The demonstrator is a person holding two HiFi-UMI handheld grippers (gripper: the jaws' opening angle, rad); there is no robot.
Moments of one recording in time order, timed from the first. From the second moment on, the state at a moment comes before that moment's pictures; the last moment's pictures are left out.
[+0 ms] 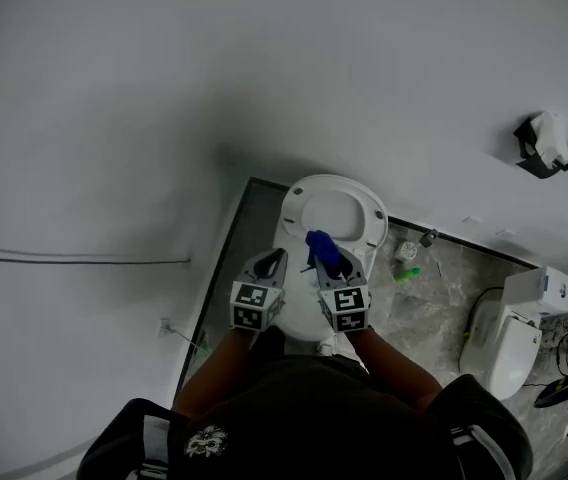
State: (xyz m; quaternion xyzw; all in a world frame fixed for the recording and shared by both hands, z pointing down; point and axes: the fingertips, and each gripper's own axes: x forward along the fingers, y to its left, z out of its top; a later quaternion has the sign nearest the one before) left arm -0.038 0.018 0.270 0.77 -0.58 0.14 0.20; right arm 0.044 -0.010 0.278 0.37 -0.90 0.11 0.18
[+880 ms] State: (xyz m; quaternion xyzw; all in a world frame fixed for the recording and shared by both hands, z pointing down) left arm -0.091 -0.135 0.375 0.83 -0.48 0.16 0.24; right arm -0.009 -0.168 0.397 0.50 -0.80 0.19 0.27
